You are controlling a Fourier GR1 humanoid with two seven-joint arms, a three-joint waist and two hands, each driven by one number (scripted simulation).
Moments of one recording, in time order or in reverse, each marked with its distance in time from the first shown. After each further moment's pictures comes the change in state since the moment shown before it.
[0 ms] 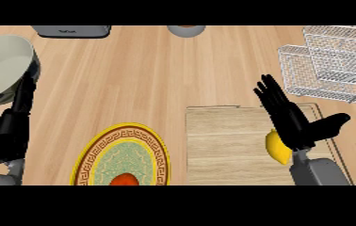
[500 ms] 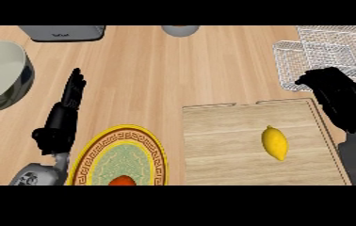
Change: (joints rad) left arm -0.078 -0.184 -0.116 -0.047 0.036 -0.018 0.066; right arm -0.105 -0.161 -0.251 0.093 -0.303 0.283 0.012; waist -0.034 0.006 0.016
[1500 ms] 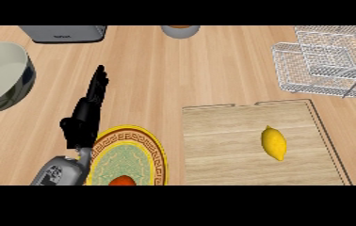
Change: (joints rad) left arm -0.065 -0.097 -0.064 0.005 -0.031 0.028 0.098; right arm -0.045 -0.536 -0.233 -0.132 0.064 0.689 0.115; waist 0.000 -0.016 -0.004
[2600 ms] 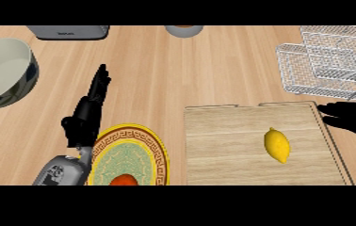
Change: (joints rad) left arm 0.002 -0.040 0.039 -0.008 -0.052 -0.056 0.018; right arm 0.172 0.175 0.116 -0.674 0.710 -0.025 0.002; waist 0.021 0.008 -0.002
